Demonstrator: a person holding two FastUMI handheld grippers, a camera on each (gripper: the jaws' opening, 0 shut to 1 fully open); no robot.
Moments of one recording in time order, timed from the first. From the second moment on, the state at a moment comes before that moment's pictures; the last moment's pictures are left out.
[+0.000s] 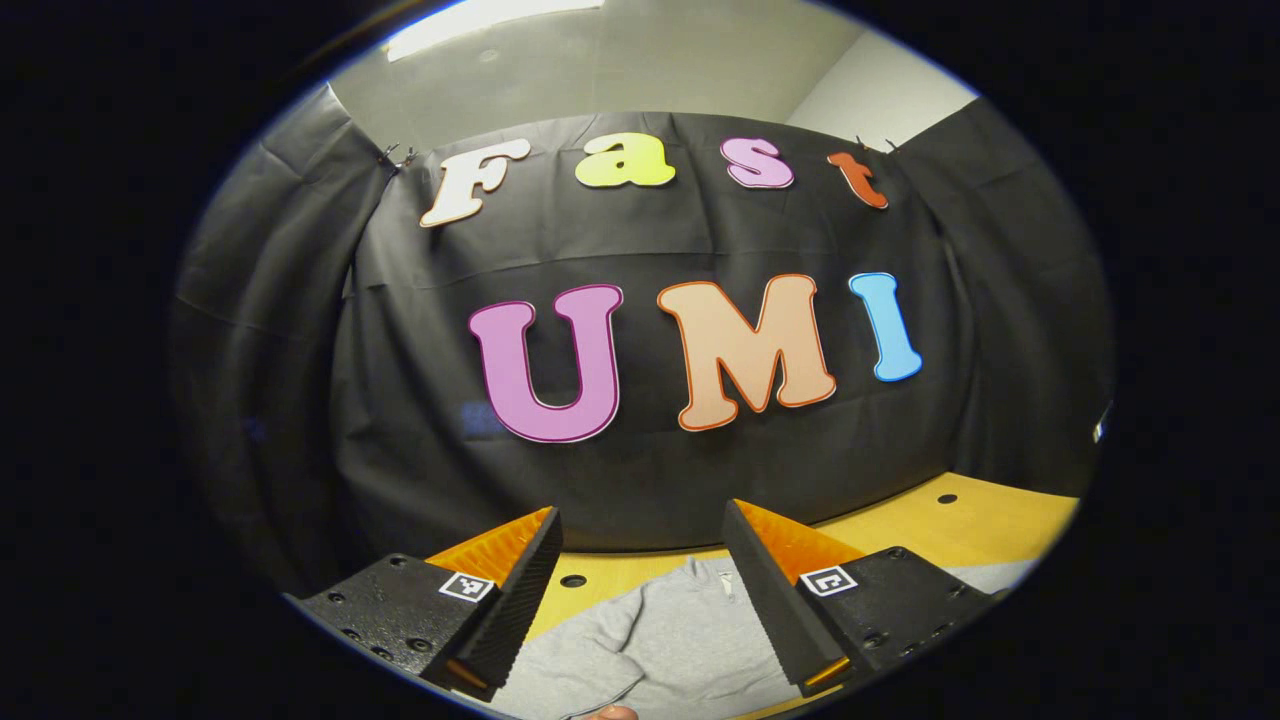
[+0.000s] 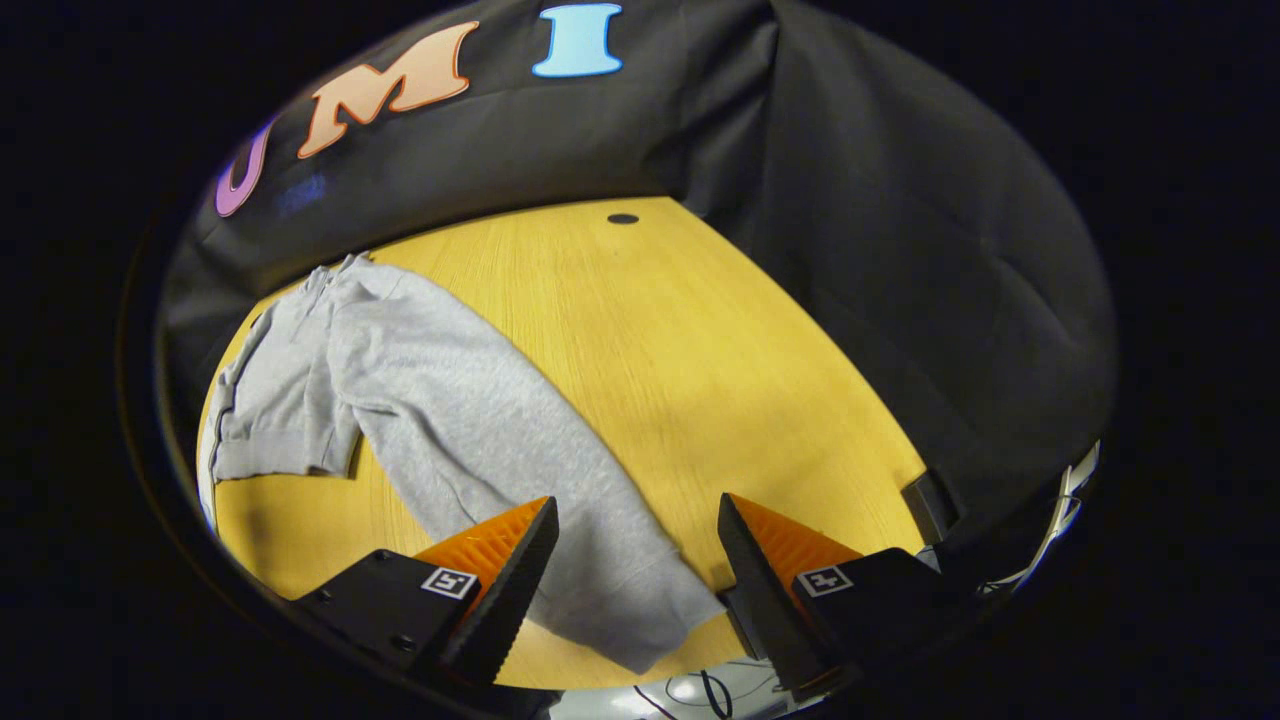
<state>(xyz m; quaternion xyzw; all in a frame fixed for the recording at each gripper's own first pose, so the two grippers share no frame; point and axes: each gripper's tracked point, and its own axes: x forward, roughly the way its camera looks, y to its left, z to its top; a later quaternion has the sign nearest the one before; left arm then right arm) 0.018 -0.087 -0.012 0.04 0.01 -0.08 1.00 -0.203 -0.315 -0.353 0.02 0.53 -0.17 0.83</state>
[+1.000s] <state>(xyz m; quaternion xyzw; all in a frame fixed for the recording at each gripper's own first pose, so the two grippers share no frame) 0.001 -0.133 -0.004 0.04 0.01 -0.02 1.00 -0.199 -0.292 -0.363 0.08 0.54 -0.09 0.84</state>
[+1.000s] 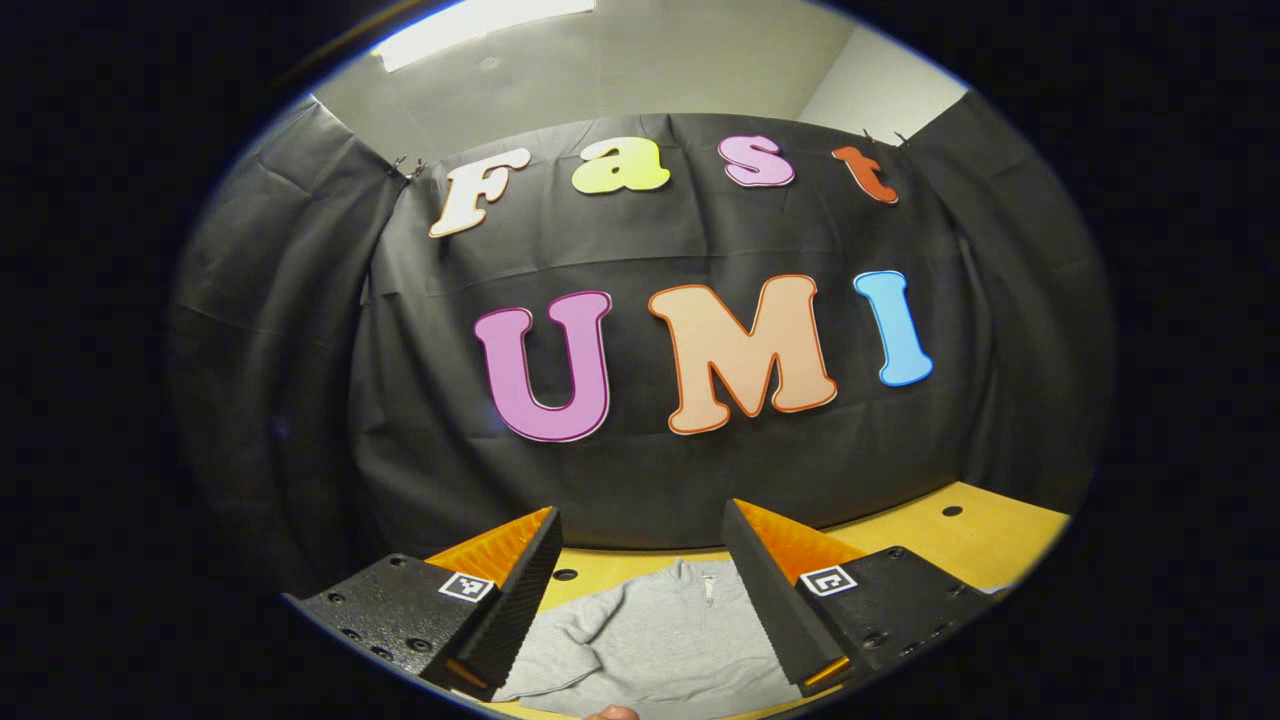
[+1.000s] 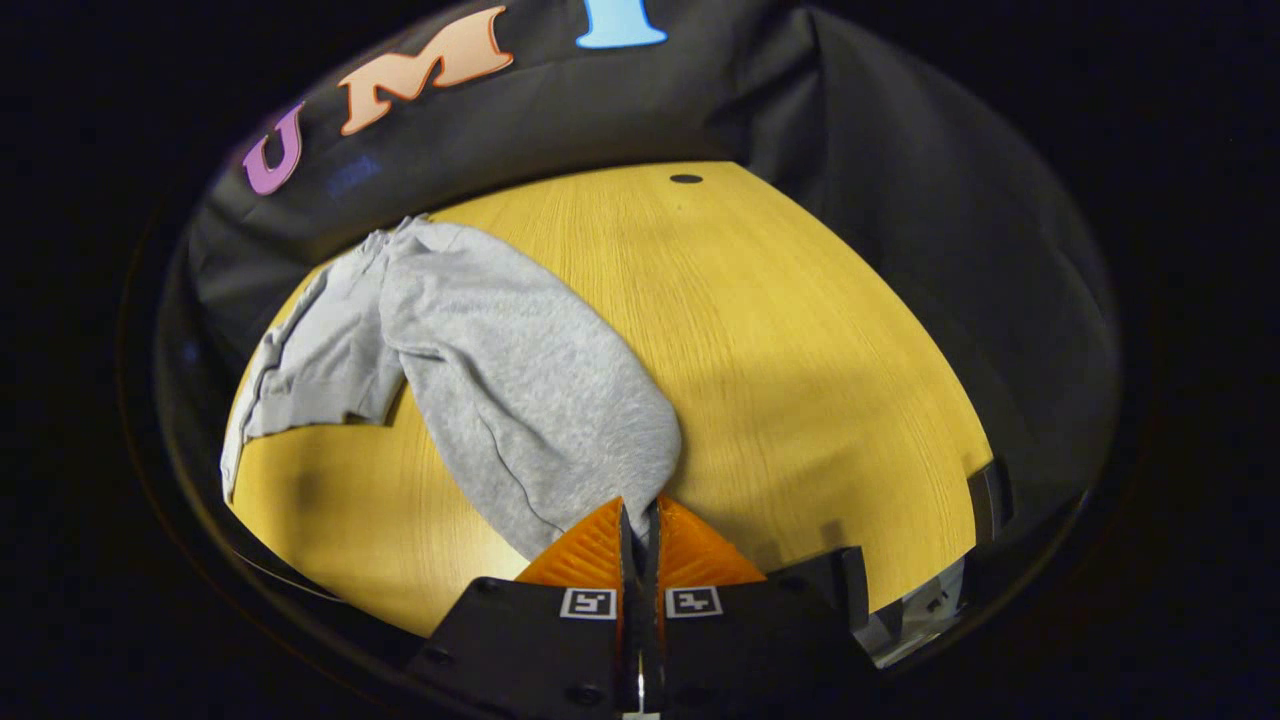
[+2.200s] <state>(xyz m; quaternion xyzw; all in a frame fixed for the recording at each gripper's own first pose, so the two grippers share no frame) 0.006 0.044 -0.025 0.06 0.04 0.08 0.99 0.036 -0.154 -0.299 0.18 0.41 -0.05 0.89</state>
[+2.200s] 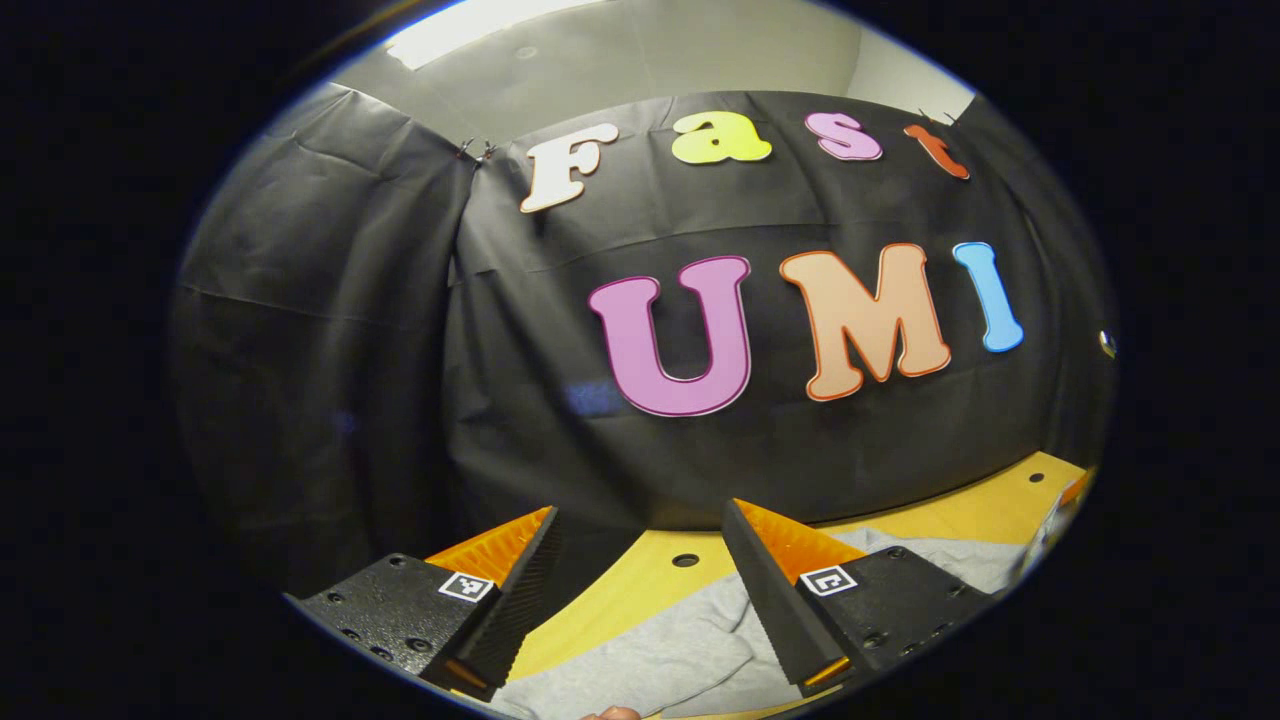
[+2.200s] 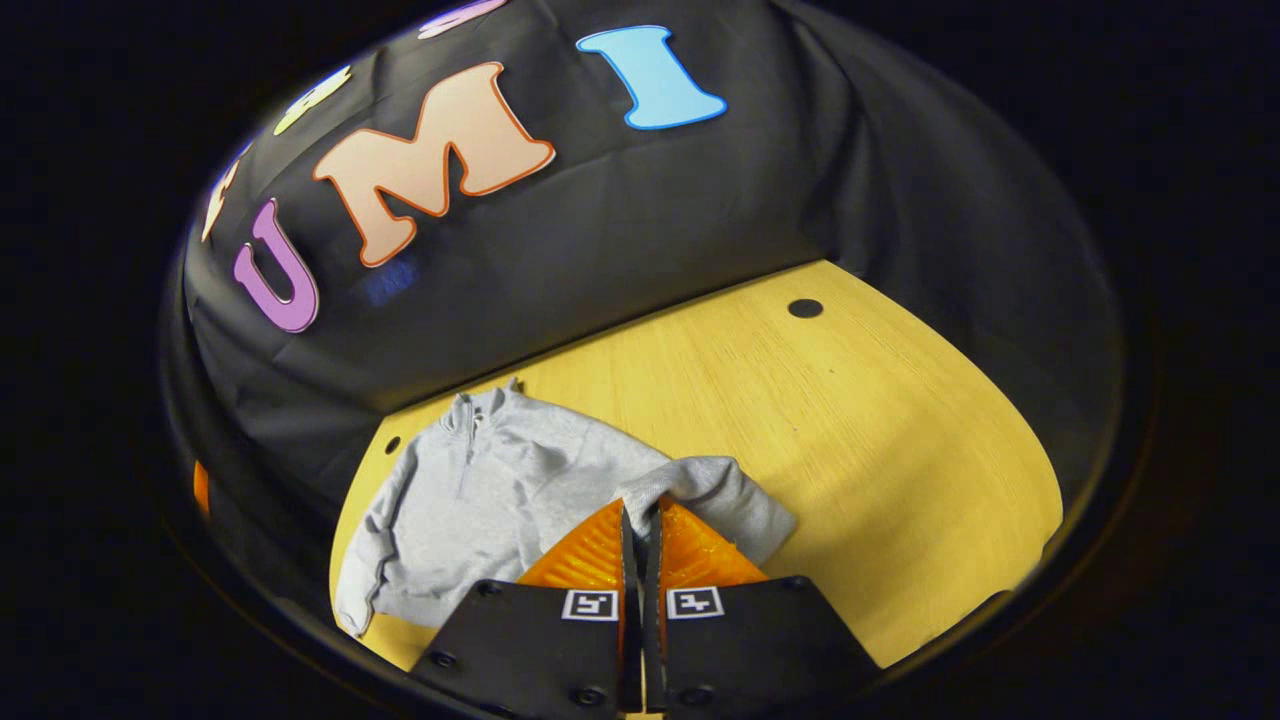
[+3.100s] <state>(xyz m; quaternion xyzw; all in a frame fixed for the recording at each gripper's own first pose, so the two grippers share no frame) -0.033 0.171 -0.036 0.07 0.05 0.19 0.98 0.138 0.046 -0.296 0.14 0.39 0.08 0.91</state>
